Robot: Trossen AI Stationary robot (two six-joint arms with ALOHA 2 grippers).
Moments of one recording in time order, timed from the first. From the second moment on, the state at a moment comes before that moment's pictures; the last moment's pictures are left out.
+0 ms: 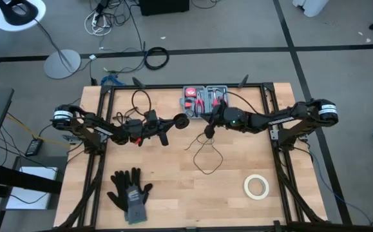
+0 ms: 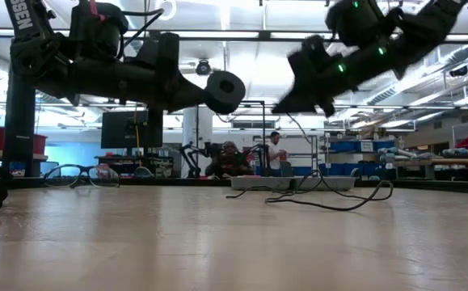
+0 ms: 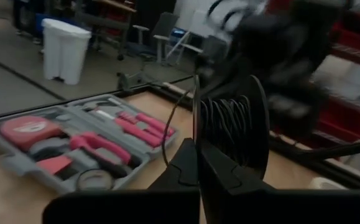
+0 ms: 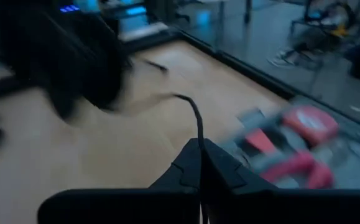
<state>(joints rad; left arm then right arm) 0.07 1.55 0.37 1.19 -0.33 -0.36 -0.13 1.42 0.60 0.48 0.32 0.23</state>
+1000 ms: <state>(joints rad) 0.07 1.55 0.37 1.20 -0.34 -0.37 -0.05 1.37 0.90 -0.13 0.53 0.28</state>
